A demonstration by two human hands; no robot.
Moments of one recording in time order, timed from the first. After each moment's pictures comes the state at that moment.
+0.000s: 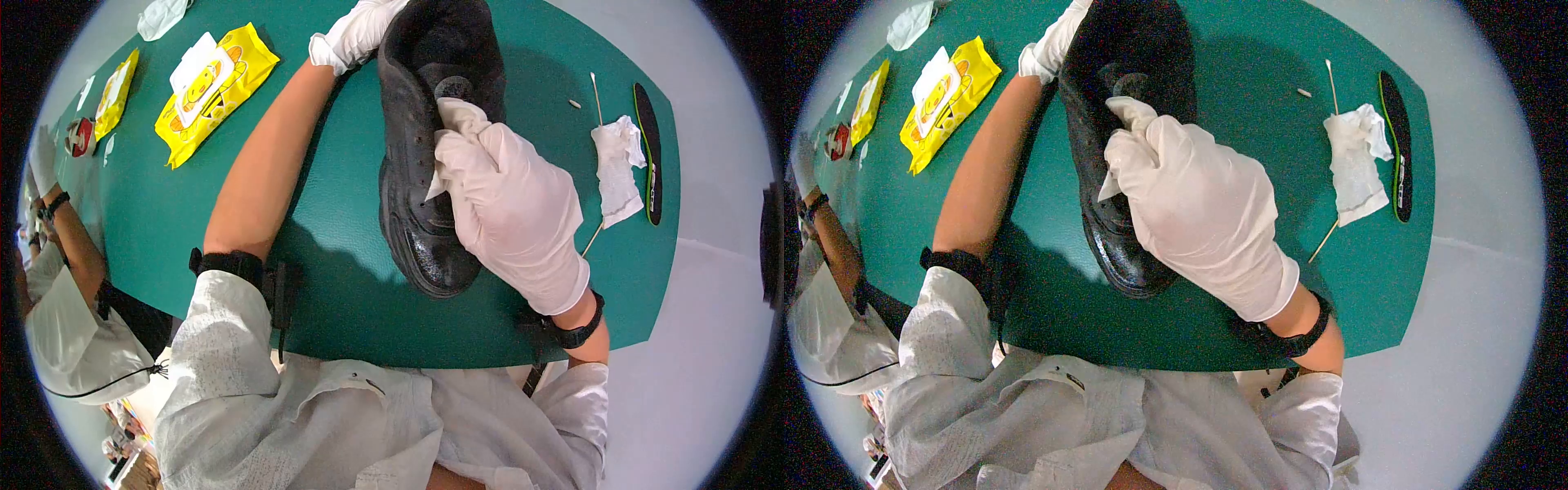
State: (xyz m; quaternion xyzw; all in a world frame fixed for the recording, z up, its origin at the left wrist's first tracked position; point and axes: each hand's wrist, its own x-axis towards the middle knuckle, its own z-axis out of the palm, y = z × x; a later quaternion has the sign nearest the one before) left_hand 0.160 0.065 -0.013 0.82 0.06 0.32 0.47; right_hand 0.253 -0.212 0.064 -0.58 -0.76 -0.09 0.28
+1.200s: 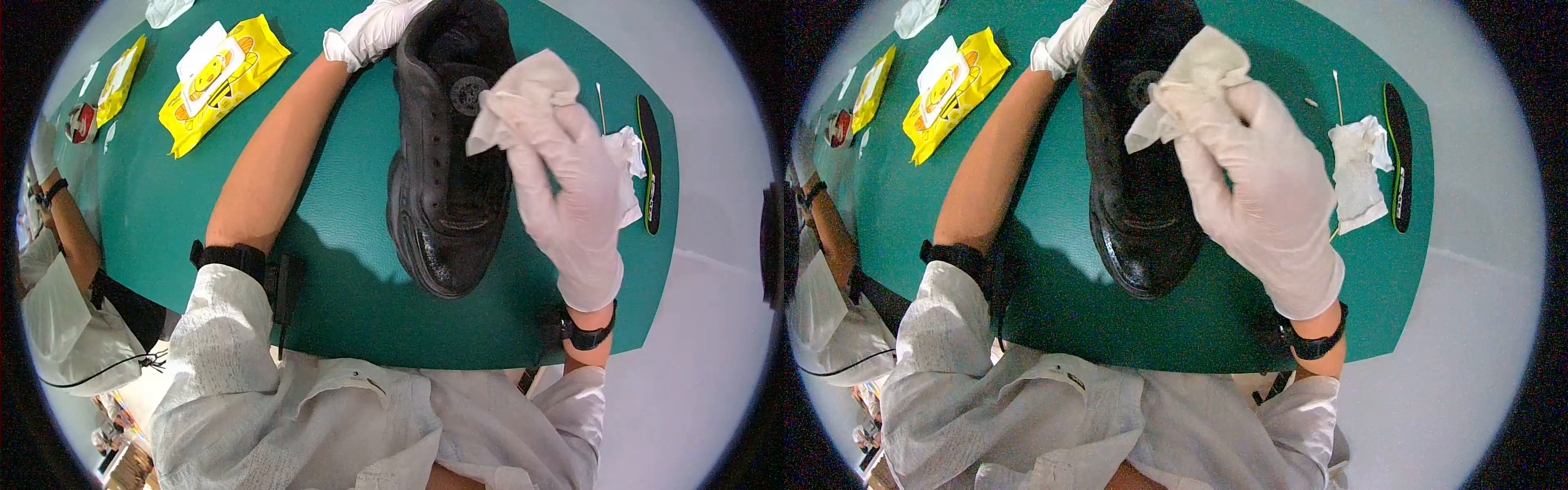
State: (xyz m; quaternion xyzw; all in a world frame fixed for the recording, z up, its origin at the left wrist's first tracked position) left_hand 0.167 0.065 -0.021 0.68 0.09 0.29 0.67; right_hand 0.288 -0.210 0.083 -0.56 -0.74 -0.03 0.36
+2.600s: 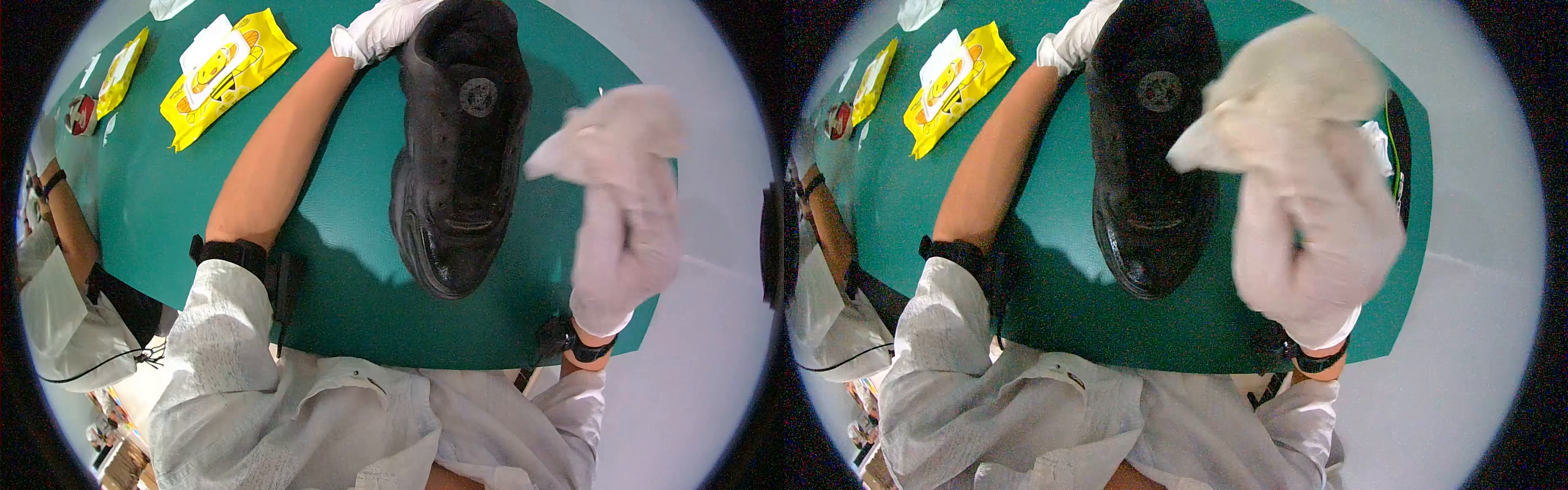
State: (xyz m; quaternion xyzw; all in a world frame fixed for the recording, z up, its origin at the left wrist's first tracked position) left_hand 0.169 0.066 -0.024 0.67 0.05 0.30 0.68; right_hand 0.287 -0.244 0.116 -0.60 -0.74 -0.04 0.31
